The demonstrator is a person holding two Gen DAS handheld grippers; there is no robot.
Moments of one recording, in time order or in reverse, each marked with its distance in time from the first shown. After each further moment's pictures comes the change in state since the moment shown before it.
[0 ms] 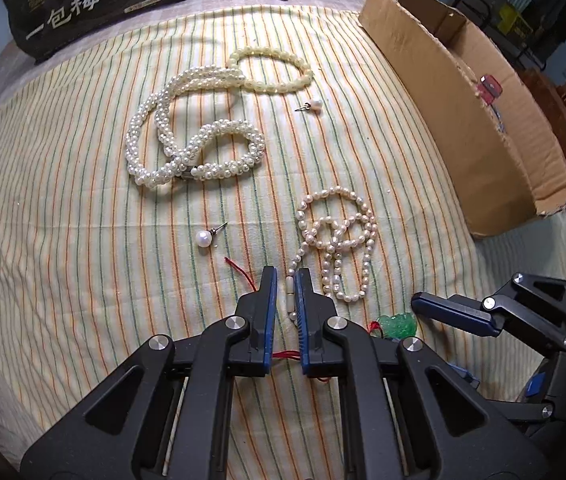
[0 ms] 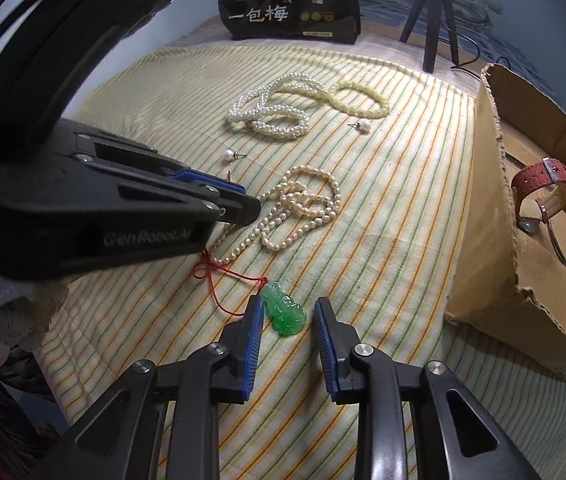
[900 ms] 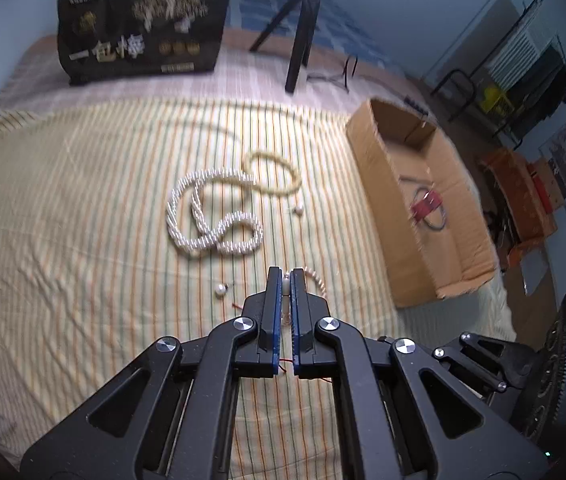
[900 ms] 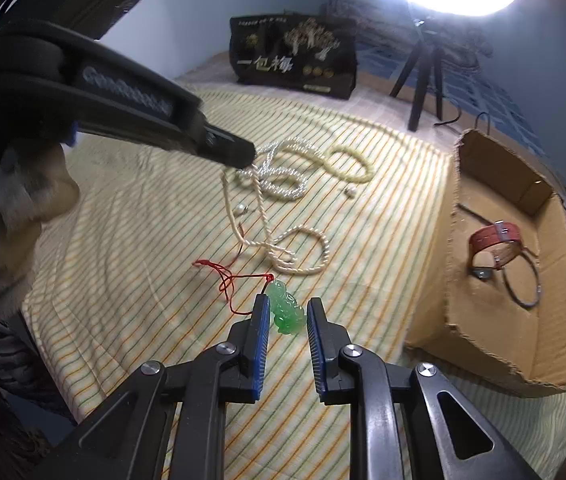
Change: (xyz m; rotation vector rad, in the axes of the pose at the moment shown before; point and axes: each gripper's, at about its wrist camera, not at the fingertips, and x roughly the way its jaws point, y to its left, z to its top) left arm -0.090 0.033 0.017 -0.169 -0.203 -0.162; right arm -0.054 0.014 0.009 -0.039 -0.134 -0.079
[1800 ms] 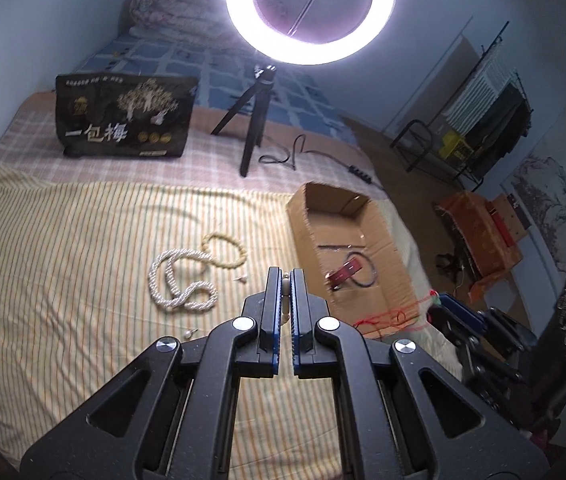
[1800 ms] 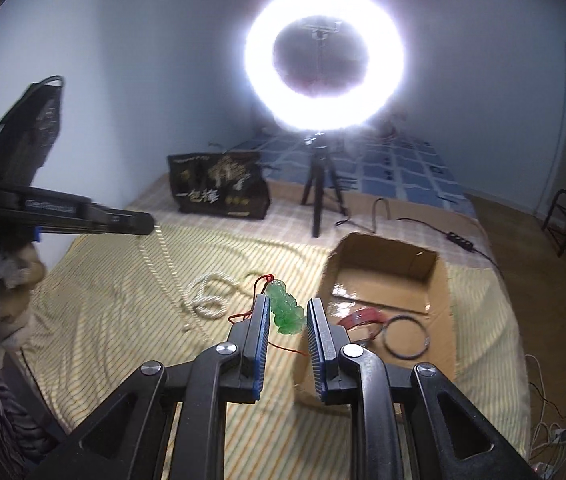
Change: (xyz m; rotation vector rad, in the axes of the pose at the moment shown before) left arm -0.091 -0.028 0.027 0.012 -0.189 -0.139; right arm -0.121 -0.065 0.022 0.158 -0.327 -0.150
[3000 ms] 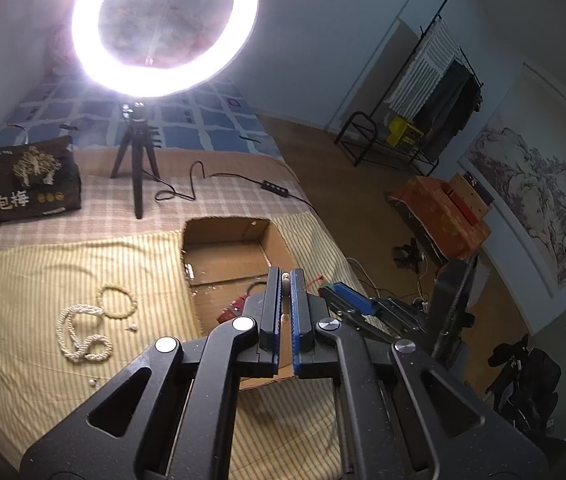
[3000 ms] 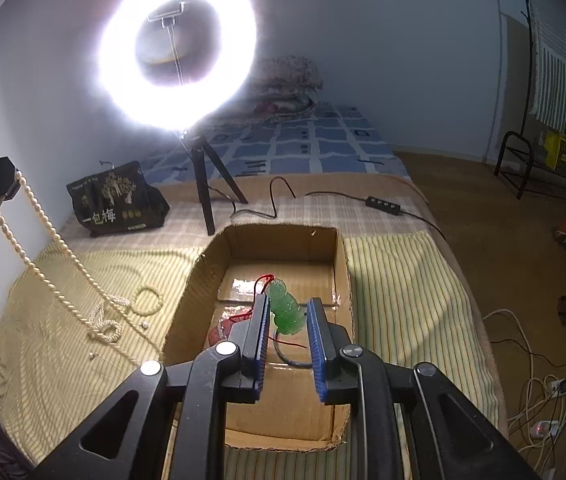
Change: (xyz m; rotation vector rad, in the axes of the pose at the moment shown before) left arm 0.030 -0.137 0.031 0.142 -0.003 -0.132; right arm 0.037 -0.121 -0.008 0.198 0.062 -0.149
